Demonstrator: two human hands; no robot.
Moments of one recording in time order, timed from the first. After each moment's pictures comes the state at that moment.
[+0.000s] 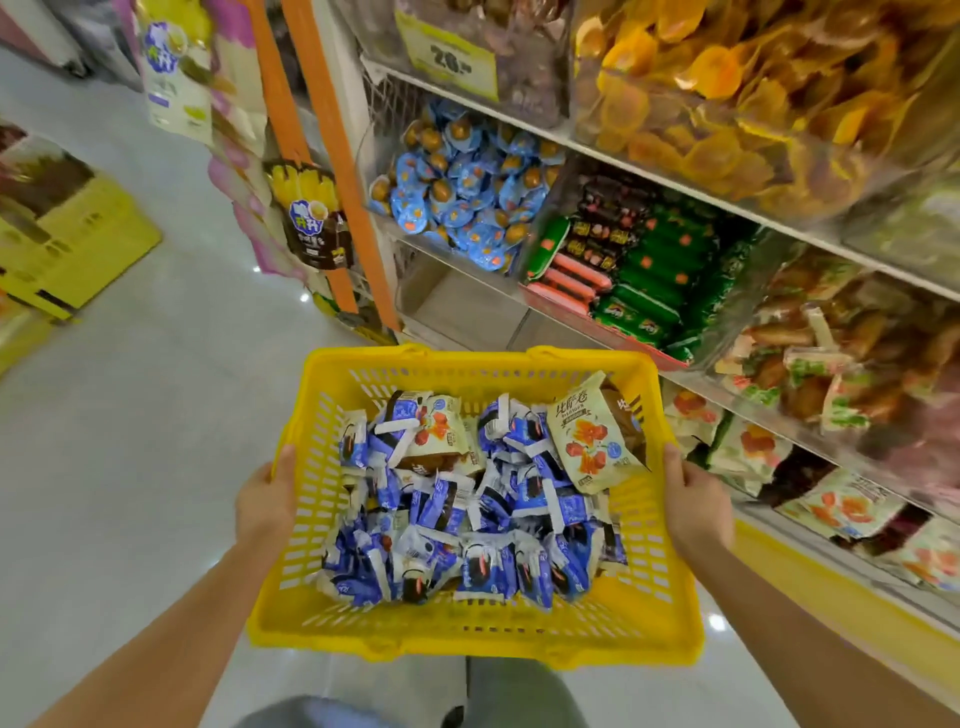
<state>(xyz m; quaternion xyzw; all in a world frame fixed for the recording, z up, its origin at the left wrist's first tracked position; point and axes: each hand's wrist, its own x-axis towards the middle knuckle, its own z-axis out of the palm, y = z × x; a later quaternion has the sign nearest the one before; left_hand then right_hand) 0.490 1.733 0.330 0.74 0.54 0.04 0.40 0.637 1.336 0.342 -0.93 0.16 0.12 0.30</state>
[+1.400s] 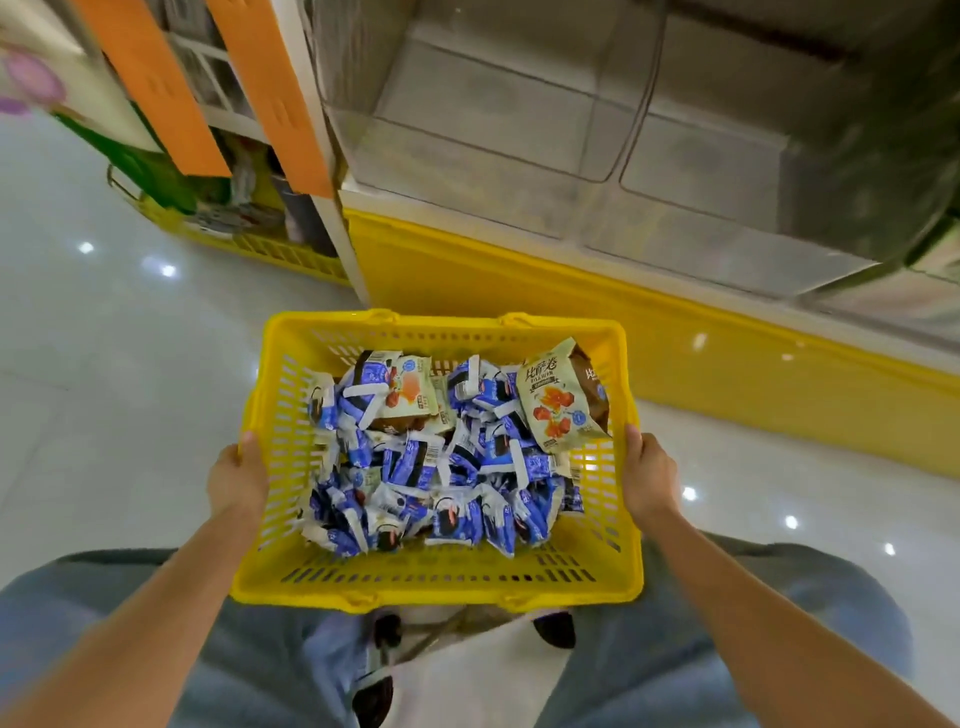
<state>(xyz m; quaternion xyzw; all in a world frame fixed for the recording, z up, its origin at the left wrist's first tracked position) 0.565 1.900 -0.083 0.77 0.49 -0.08 0.40 0.594 1.495 -0.069 -0.91 0.28 0.15 0.28</state>
